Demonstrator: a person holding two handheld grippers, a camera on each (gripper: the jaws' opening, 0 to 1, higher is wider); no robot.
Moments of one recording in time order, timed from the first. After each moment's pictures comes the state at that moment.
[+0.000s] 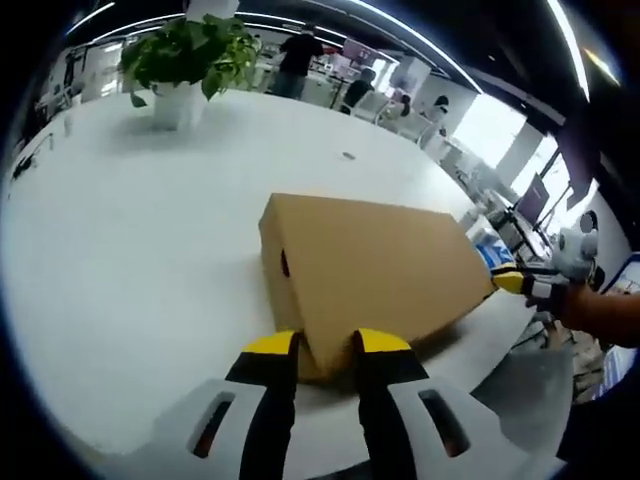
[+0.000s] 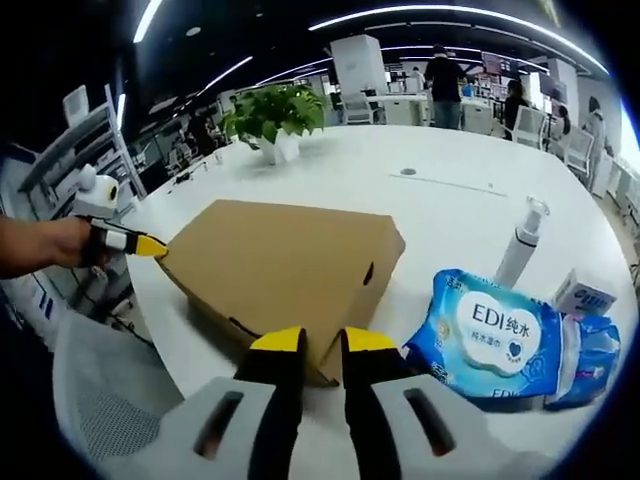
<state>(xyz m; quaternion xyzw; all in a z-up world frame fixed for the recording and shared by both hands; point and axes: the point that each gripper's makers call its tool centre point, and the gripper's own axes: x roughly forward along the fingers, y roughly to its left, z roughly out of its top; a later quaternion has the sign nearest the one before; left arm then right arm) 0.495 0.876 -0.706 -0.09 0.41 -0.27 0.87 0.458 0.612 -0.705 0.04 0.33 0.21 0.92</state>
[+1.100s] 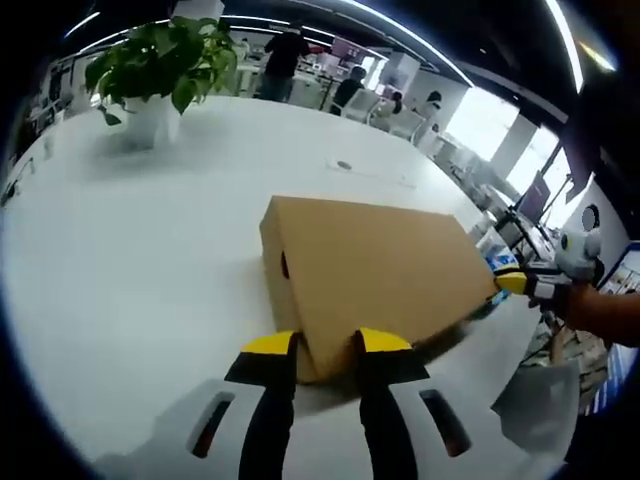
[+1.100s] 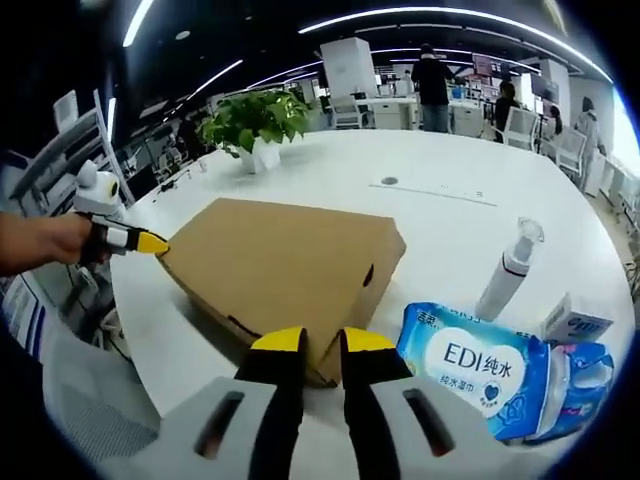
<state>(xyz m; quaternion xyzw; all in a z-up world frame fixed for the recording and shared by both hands) 0.548 0.850 -0.706 -0.07 0.40 -0.28 0.87 0.501 0.587 -0.704 0.03 0.33 0.19 0.92</state>
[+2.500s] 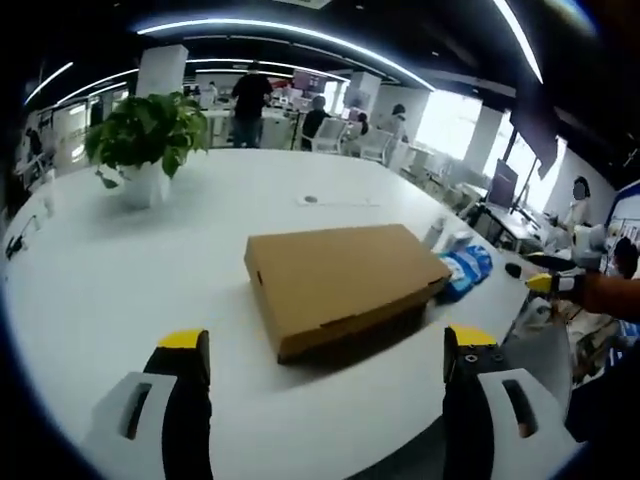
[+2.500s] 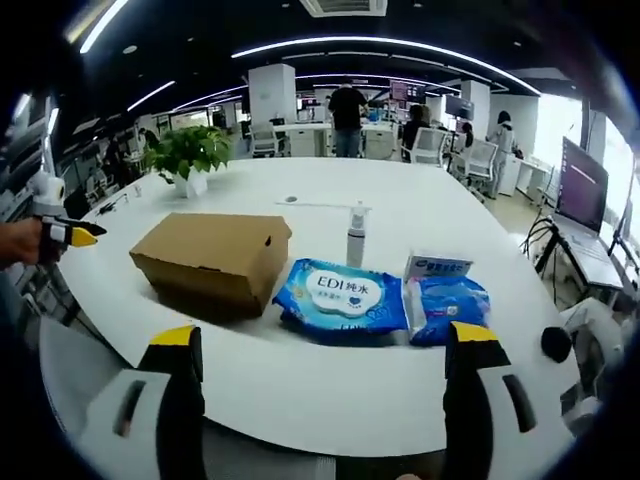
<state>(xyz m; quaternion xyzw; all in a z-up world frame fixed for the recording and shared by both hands) 0.476 0.870 -0.634 -0.02 0.31 -0.33 0.89 0.343 0.495 -0.638 0.01 0.28 -0.01 0.96</state>
